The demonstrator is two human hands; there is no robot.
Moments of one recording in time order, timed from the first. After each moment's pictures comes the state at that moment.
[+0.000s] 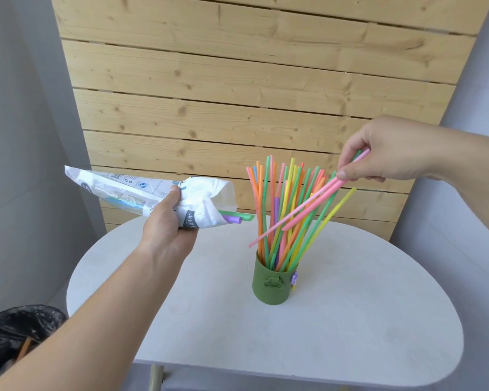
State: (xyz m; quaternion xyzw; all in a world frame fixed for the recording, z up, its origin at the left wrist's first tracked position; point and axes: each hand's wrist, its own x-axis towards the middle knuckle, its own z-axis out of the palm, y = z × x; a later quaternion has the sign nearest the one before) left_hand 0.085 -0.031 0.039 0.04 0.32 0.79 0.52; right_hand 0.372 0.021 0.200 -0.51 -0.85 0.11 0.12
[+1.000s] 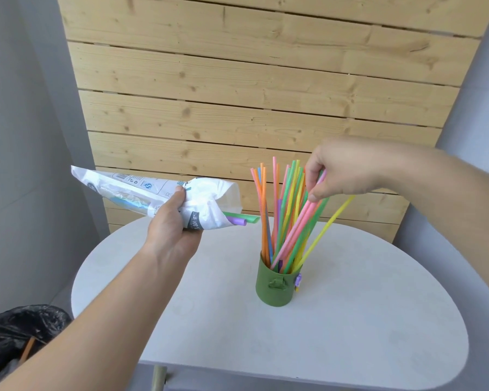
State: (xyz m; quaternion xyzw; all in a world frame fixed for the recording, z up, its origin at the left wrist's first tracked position) left_hand 0.083 -0.030 0.038 0.03 0.31 0.79 0.53; right_hand 0.321 0.025 0.181 -0.46 -0.89 -0.04 -0.02
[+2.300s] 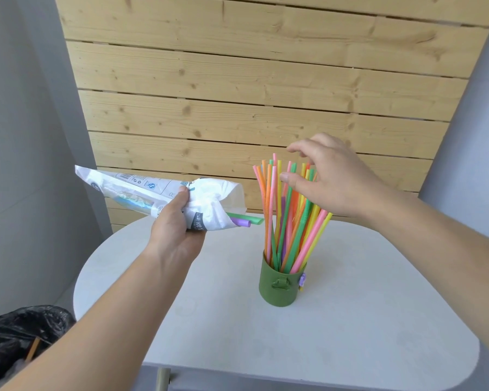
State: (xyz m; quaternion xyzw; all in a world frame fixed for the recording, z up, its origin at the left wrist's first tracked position) left_hand 0.090 -0.034 0.042 0.04 0.33 0.78 0.53; right_hand 0.316 0.032 0.128 -0.43 -0.87 -0.05 0.24
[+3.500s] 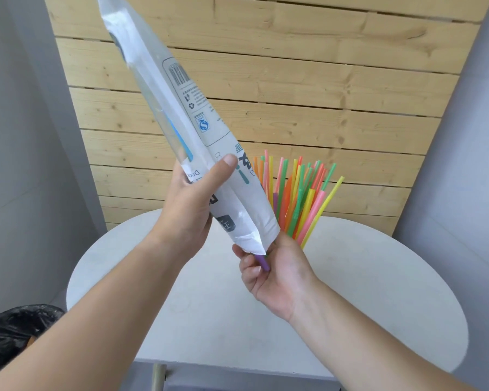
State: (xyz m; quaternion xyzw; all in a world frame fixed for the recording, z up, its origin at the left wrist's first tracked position) left_hand 0.126 -0.063 0.080 0.47 0.32 0.72 0.40; right_hand 0.264 -0.048 0.028 -0.36 -0.21 0.83 0.37
